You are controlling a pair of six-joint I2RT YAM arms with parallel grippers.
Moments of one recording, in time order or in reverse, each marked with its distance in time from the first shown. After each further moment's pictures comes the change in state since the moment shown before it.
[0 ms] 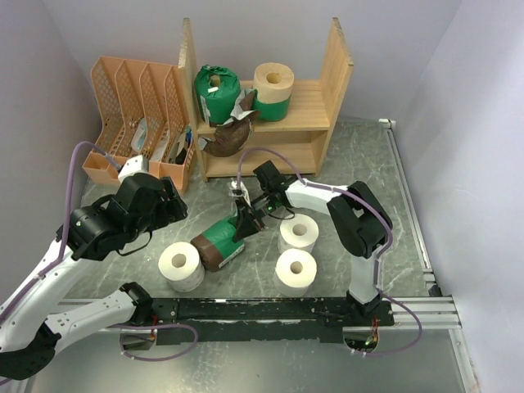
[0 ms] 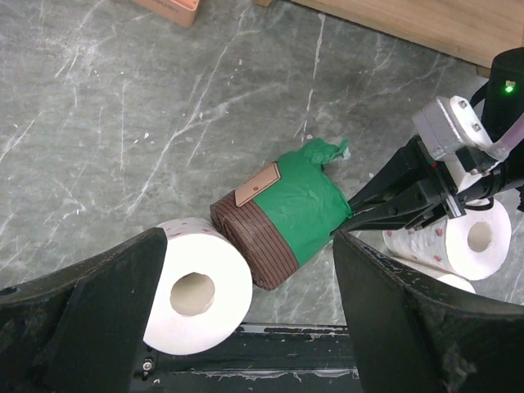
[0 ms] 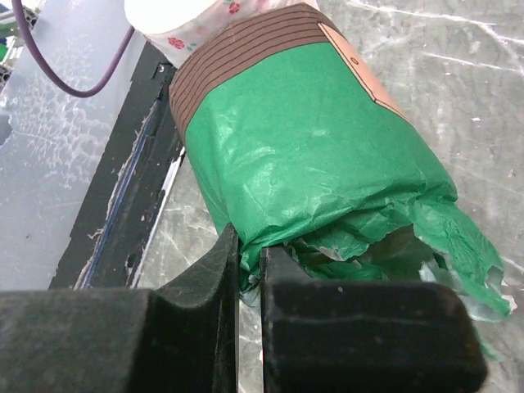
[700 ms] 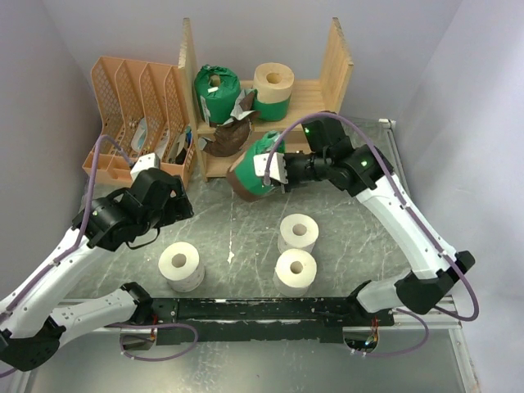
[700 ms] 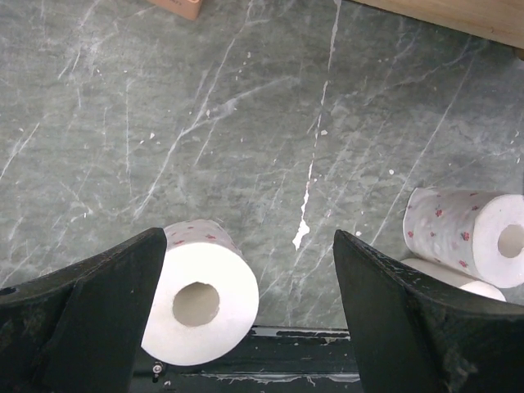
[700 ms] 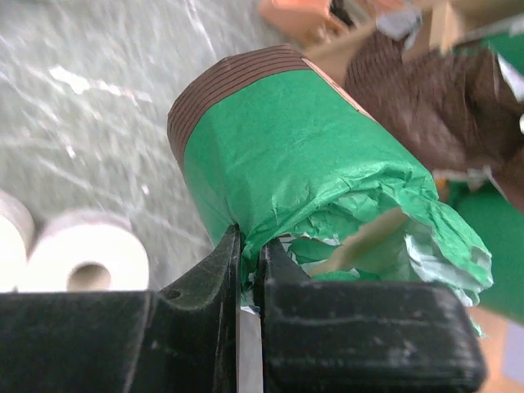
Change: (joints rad) left arm 0.000 0.070 -0.007 0.016 0.000 0.031; right arm -0.005 -0.548 0.475 -0.652 0.711 -0.511
